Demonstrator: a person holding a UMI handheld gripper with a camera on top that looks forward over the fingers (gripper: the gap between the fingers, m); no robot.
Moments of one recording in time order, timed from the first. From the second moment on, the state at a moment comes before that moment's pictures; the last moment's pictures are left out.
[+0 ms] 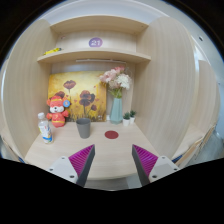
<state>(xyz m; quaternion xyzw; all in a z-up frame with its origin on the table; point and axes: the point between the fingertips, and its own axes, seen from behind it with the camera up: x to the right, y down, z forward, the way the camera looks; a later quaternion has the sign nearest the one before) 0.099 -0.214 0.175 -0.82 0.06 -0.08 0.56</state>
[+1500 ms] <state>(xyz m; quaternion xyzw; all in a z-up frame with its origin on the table) -0.257 0.054 0.082 -0.78 -0.02 0.09 0.62</state>
